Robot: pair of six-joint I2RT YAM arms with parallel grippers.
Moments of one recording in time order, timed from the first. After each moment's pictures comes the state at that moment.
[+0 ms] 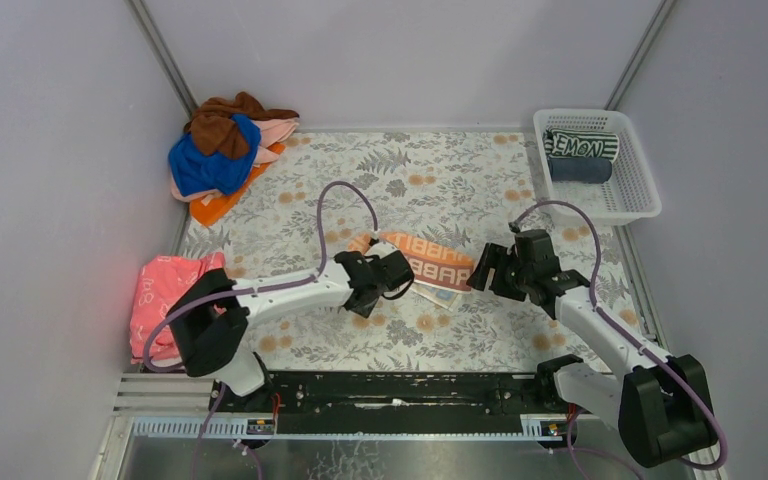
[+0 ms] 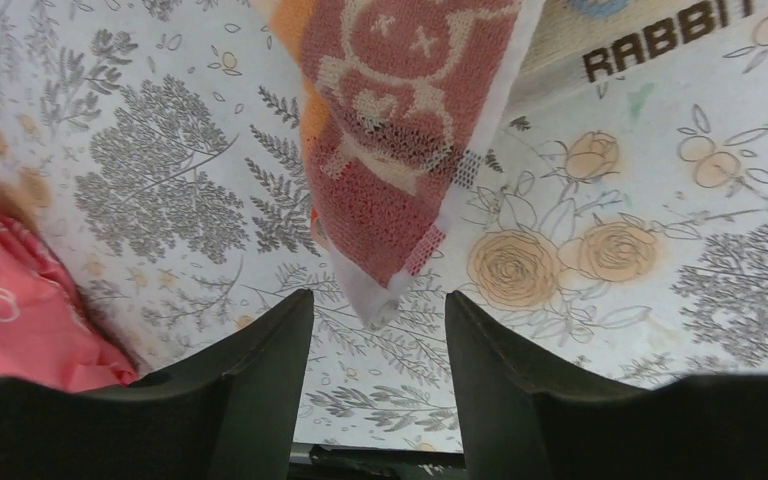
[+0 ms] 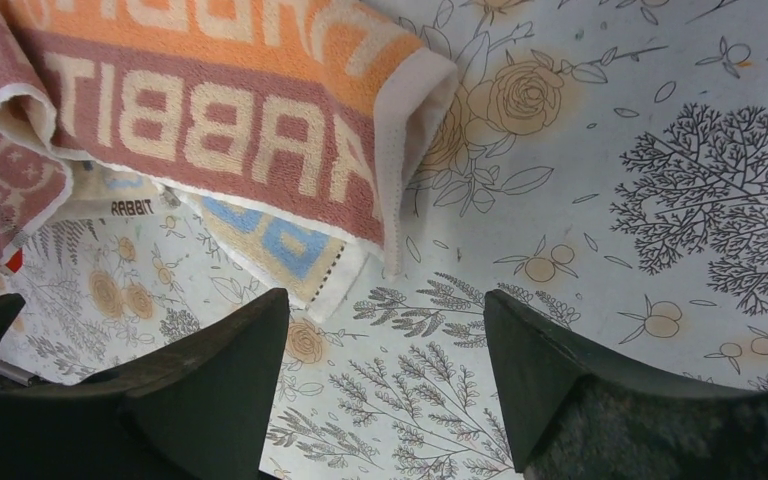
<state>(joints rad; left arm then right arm) -0.99 1.56 1.04 -0.88 -0.47 -0.52 0.29 1.05 0.53 -0.35 -0.18 0.54</state>
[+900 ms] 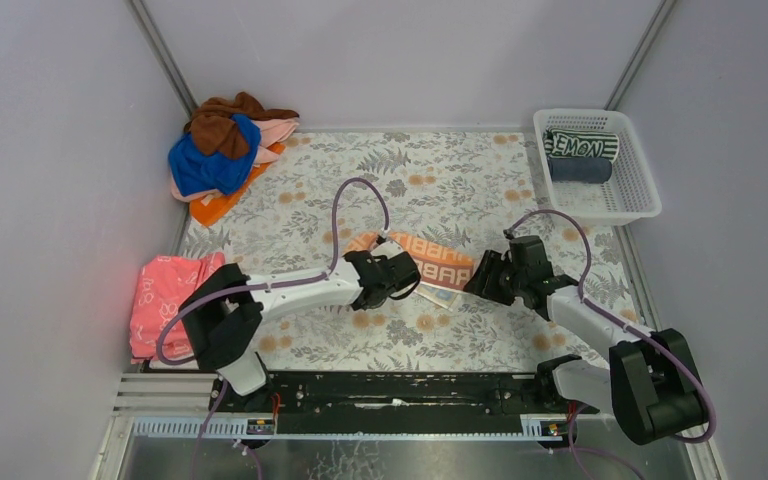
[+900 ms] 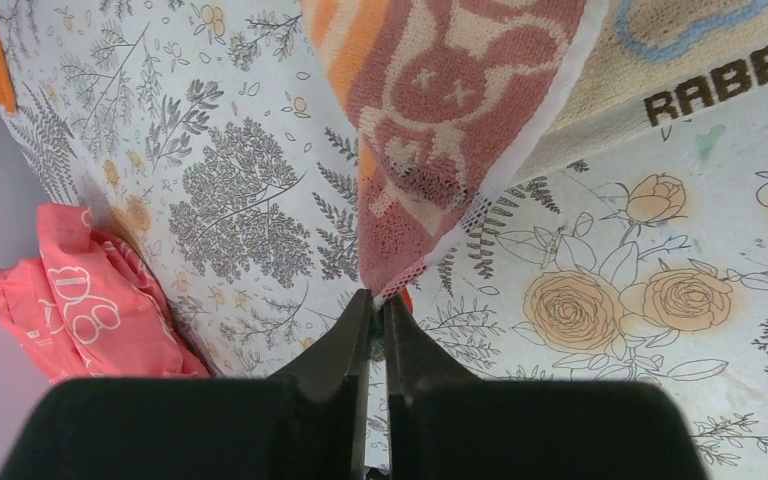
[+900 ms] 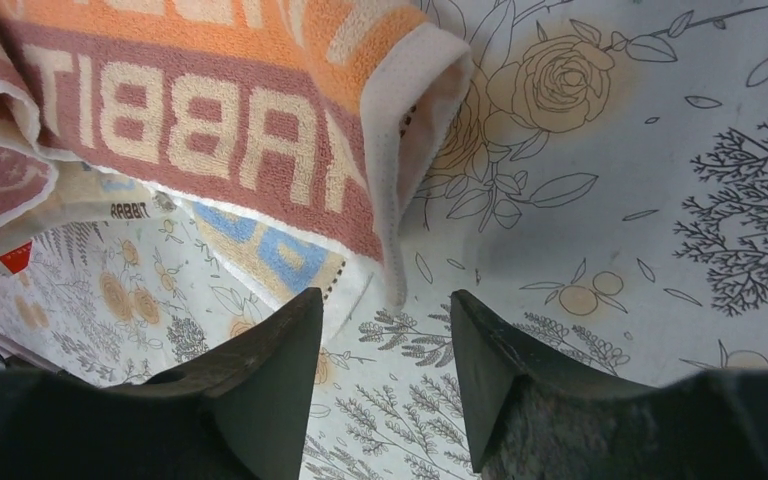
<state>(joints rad) -1.01 1.65 1.08 -0.90 -0.63 -0.42 0.29 1.15 0.43 -0.18 -0.25 0.60</state>
